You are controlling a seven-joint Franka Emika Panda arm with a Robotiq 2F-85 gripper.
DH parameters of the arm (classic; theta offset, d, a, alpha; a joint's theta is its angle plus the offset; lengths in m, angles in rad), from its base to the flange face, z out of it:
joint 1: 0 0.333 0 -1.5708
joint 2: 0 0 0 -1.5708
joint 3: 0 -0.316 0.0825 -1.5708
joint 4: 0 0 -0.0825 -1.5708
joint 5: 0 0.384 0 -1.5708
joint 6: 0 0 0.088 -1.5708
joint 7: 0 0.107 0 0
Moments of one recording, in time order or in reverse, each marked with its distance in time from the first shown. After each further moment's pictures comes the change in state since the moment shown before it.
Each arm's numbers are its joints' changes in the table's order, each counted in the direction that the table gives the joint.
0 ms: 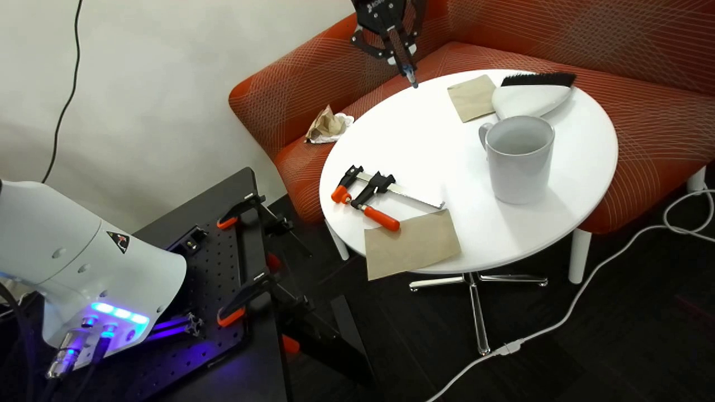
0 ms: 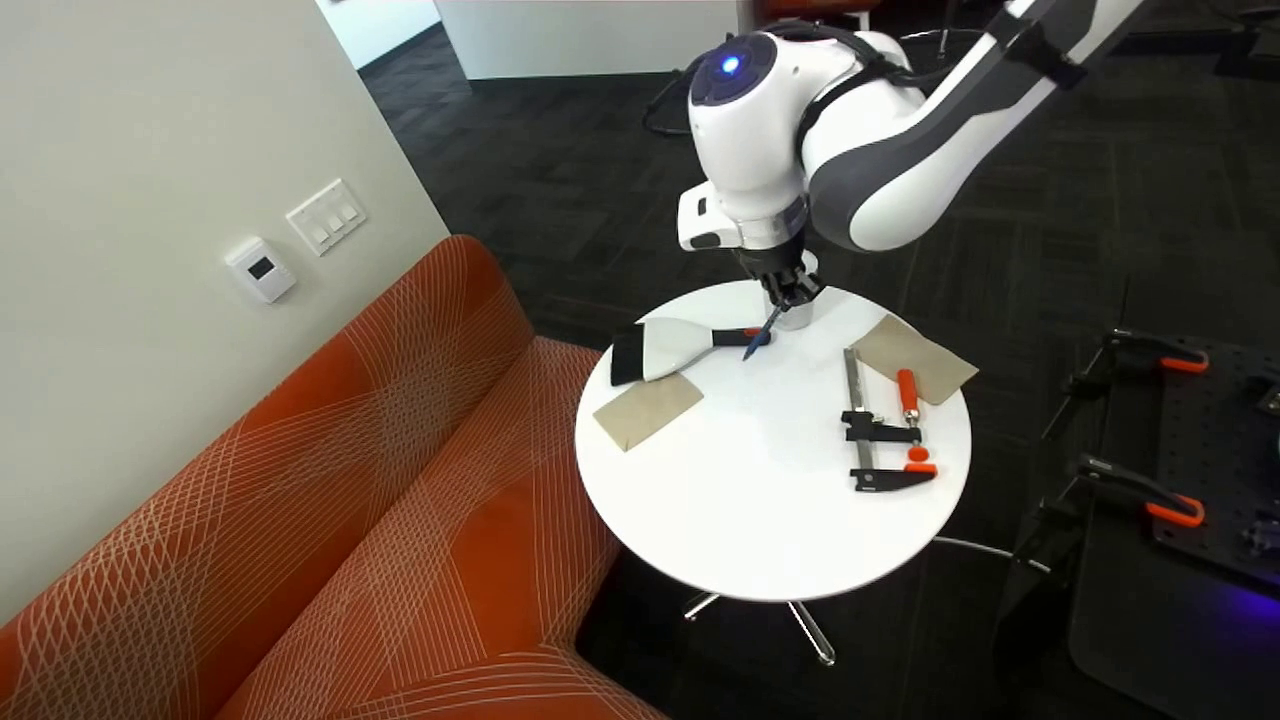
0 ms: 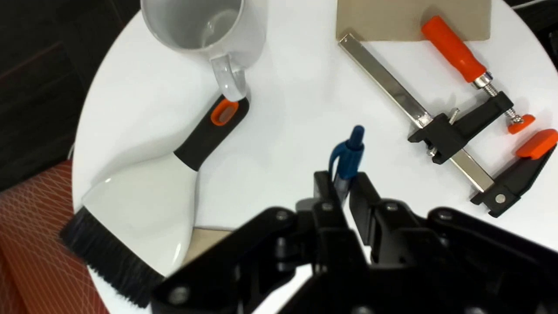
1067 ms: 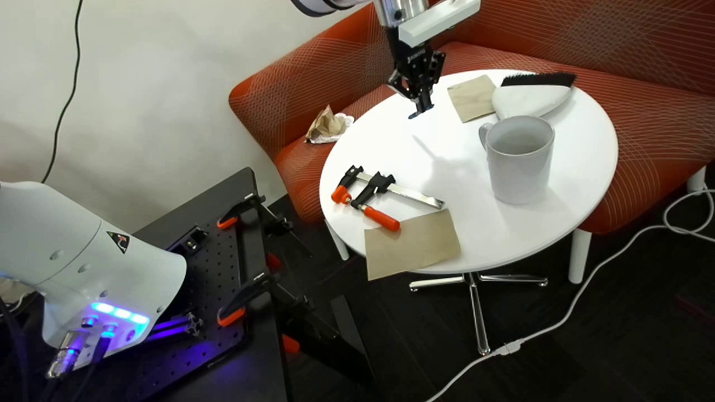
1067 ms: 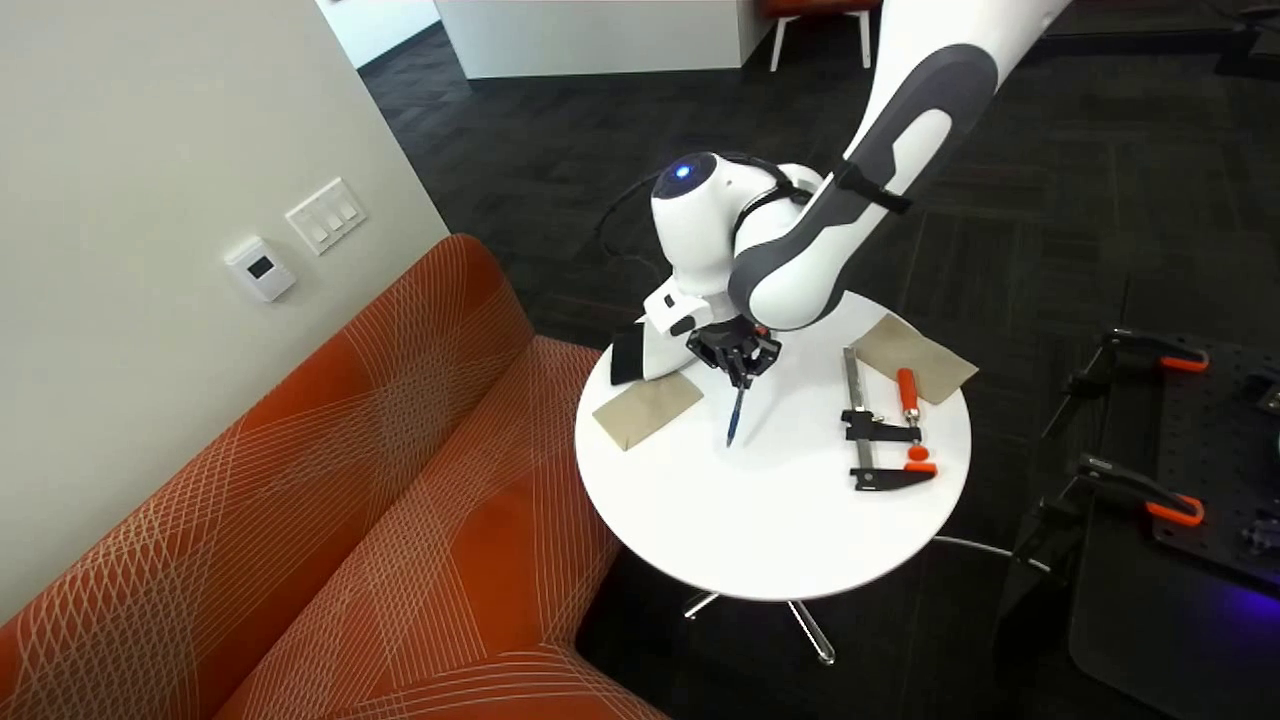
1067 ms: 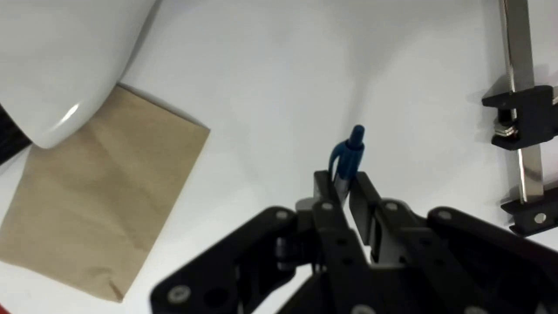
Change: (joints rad) arm -0.048 0.374 -0.066 0.273 0.189 -0.083 -0.612
